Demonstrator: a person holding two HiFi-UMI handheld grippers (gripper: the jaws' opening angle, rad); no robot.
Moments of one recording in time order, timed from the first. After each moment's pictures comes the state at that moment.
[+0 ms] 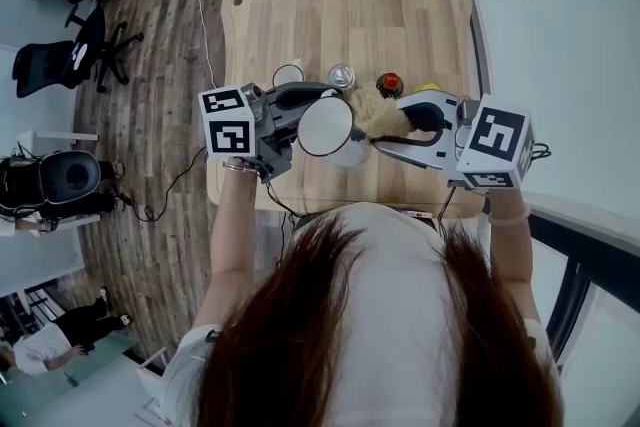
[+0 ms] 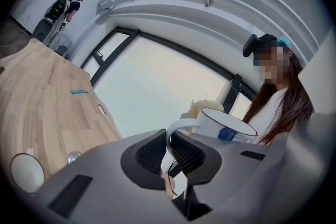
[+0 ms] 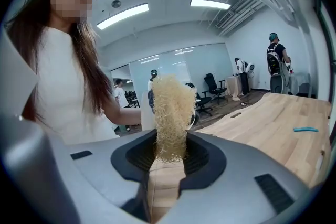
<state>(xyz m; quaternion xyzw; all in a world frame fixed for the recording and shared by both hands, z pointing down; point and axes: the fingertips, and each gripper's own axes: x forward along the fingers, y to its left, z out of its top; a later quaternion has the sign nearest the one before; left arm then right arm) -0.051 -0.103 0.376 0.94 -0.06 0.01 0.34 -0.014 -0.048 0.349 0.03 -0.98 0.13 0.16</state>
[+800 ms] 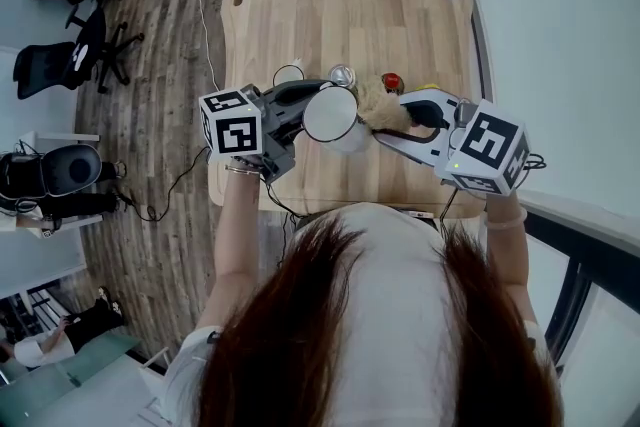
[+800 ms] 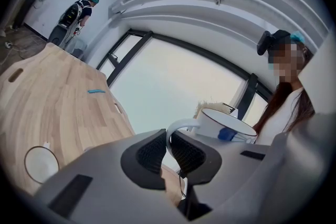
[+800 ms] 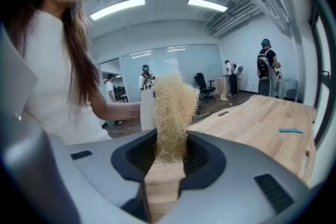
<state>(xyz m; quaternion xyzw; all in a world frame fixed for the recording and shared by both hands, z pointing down) -0.056 -0.124 0.394 0.92 -0.13 0.05 0.36 -0.008 -0.067 0.364 0.10 -0.97 0.11 0.19</state>
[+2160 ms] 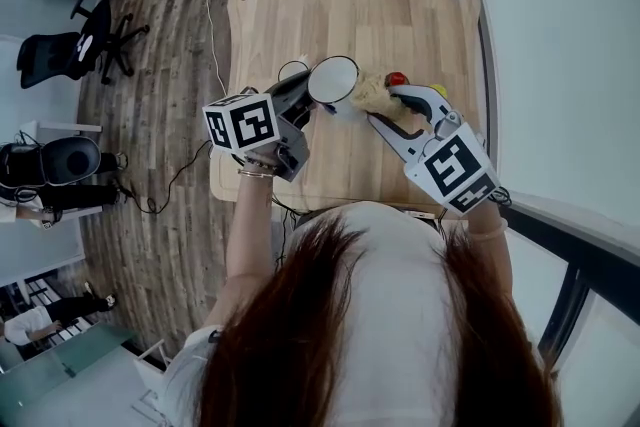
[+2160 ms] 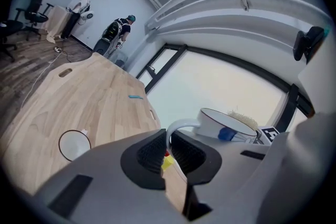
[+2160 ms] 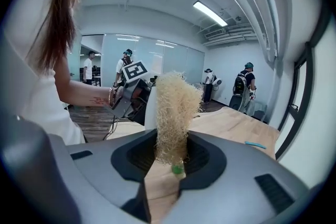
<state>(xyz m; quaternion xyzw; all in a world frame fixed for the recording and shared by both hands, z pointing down) -0.089 -0.160 0.423 0.85 -0.33 0.03 0.42 -0.018 -0.096 0.383 0.25 -0.94 0.00 0.23</state>
